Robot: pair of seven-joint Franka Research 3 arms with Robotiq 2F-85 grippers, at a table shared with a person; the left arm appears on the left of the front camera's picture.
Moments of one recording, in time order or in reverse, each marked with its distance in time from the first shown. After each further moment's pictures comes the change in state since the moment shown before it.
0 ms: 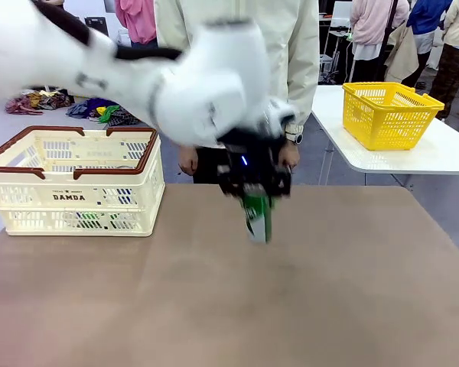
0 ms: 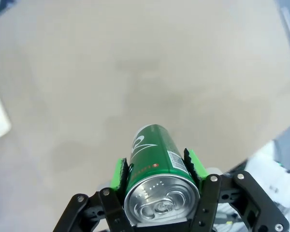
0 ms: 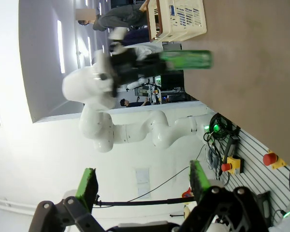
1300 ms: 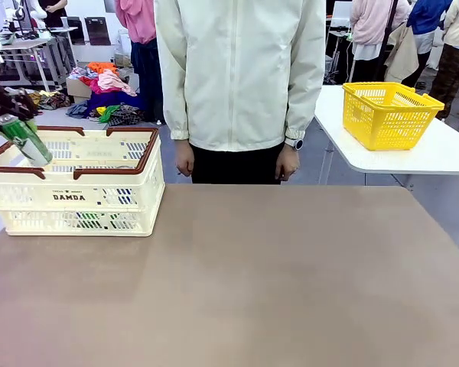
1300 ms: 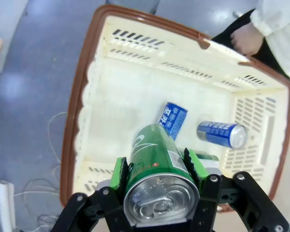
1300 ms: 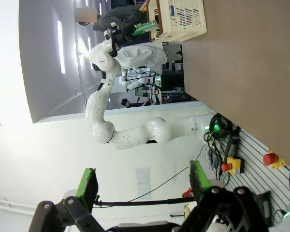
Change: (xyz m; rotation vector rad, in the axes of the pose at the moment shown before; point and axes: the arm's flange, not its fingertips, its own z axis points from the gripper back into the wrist) left arm 0.014 0.530 0.120 0.115 -0.233 0.575; right arm 0.000 0.000 0.001 0.001 -0.001 -0.001
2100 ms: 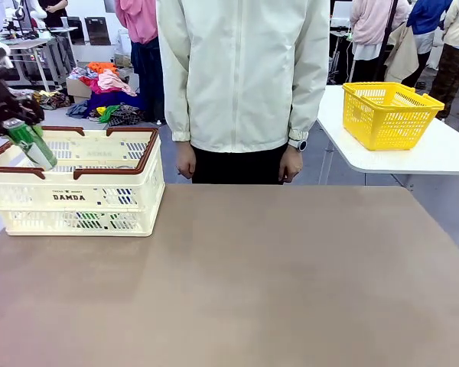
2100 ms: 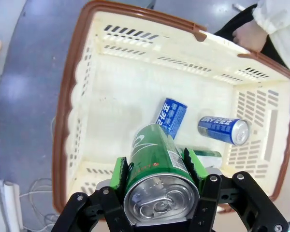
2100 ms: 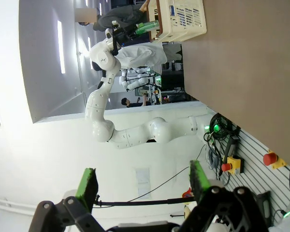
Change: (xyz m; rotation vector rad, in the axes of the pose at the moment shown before) left arm -0.001 -0.012 -0.017 0.013 0.031 -0.052; right arm 0.000 0.000 0.000 0.000 0.000 0.000
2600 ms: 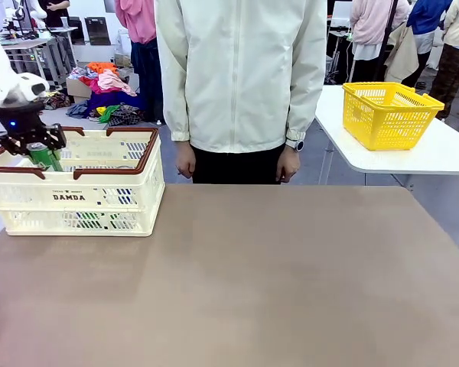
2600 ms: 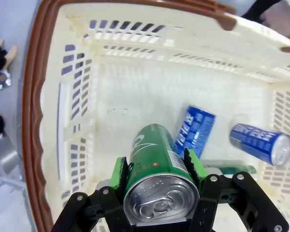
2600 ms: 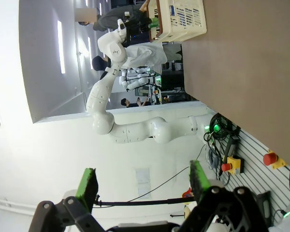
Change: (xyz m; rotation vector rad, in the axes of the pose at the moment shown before) left arm 0.002 -0.015 -0.077 0.153 0.022 -0.101; right arm 0.000 0.000 0.000 0.000 0.000 0.000
